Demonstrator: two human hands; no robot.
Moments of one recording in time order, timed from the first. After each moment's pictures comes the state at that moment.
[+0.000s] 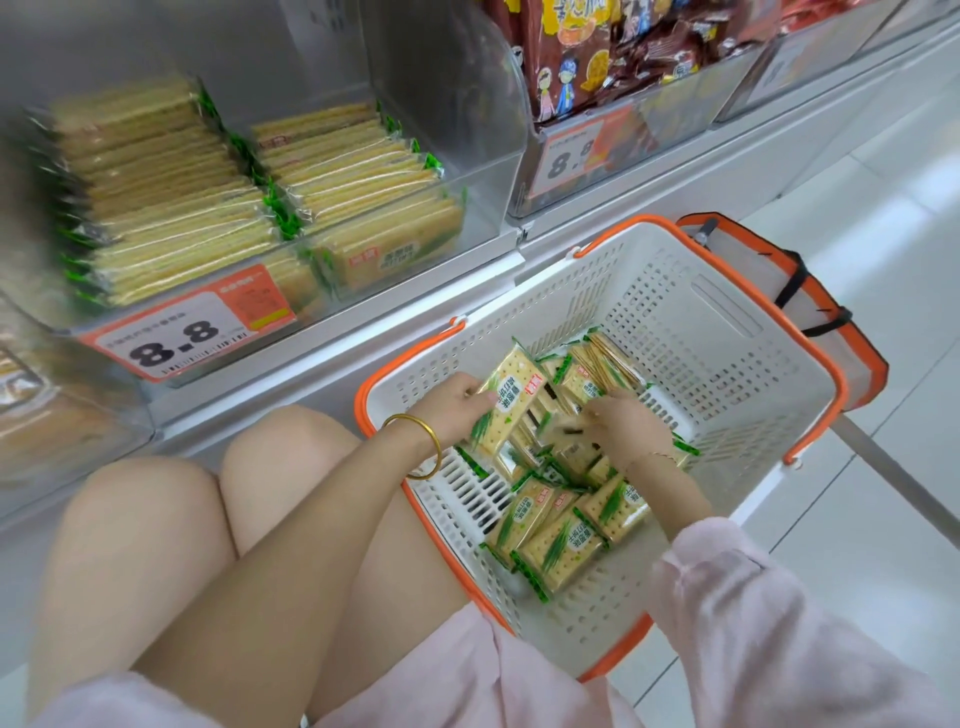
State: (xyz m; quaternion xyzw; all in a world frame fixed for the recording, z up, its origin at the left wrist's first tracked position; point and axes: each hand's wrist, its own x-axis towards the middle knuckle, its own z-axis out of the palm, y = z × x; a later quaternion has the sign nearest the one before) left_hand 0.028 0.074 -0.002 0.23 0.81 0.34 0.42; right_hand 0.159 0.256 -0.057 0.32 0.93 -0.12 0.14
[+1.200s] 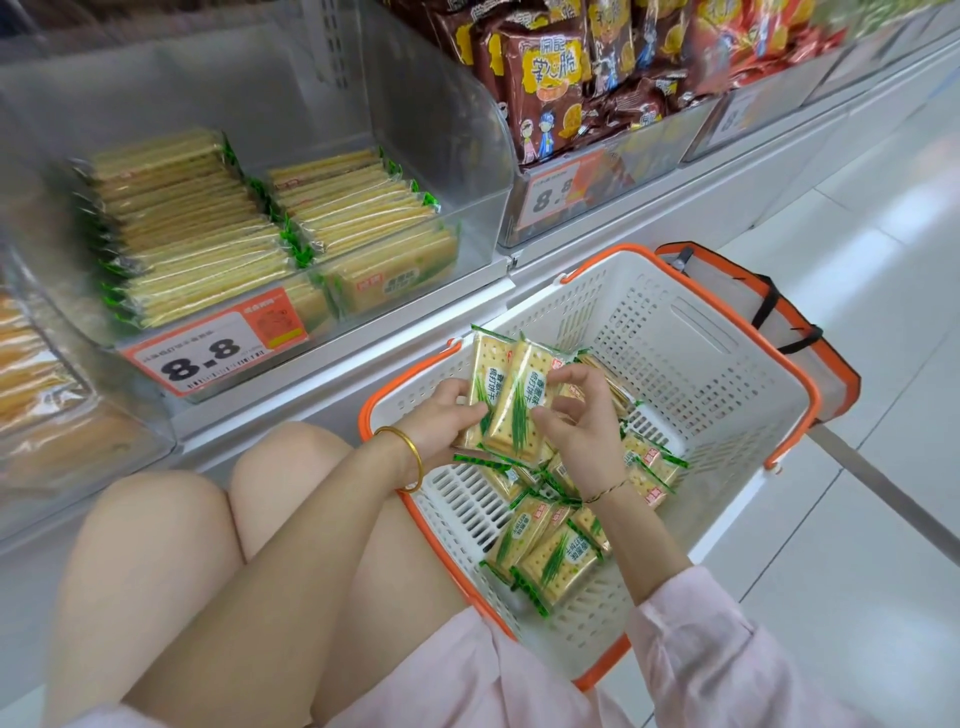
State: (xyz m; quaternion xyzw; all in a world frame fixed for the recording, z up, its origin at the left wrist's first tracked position) left_hand 0.033 0.062 0.005 0.07 0.63 0.57 0.53; right_hand 0.152 0.182 0.002 0.29 0.72 -0.59 -0.21
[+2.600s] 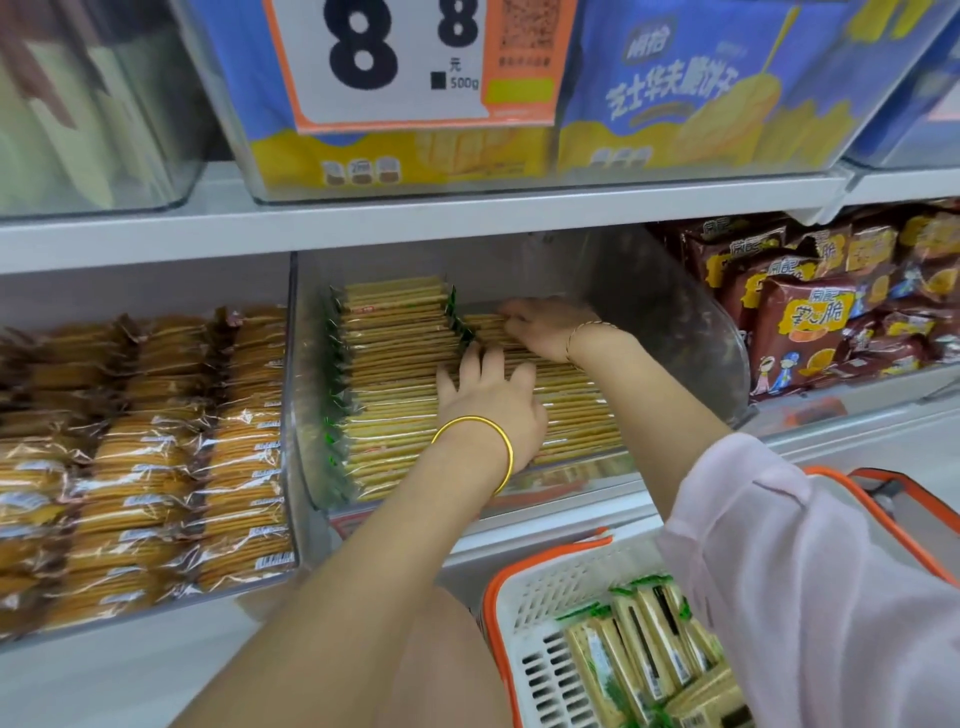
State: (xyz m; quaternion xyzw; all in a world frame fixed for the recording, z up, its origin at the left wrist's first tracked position) left_hand -0.116 0.042 0.107 0.20 0.97 0.10 0.08; right_hand -0.188 0.165 0.124 -0.01 0.99 -0.10 0.10
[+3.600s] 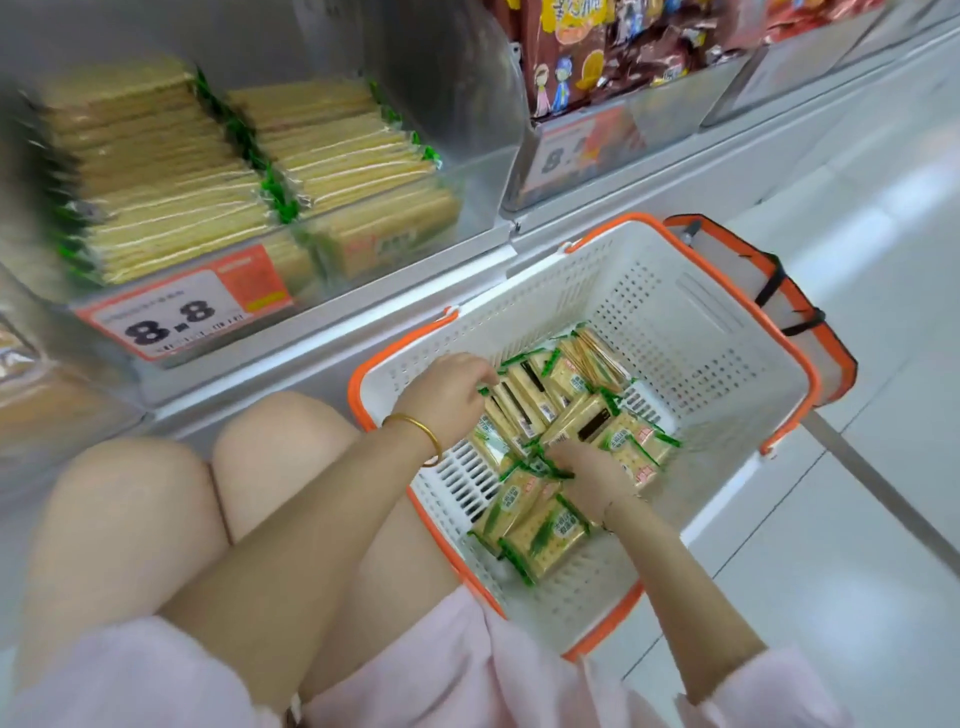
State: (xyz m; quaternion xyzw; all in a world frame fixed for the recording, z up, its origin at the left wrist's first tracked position) left_hand 0.035 0.072 -0.004 0.40 0.85 0.25 0.24; right_hand 0.191 0.212 -0.060 0.30 0.88 -0.24 0.27
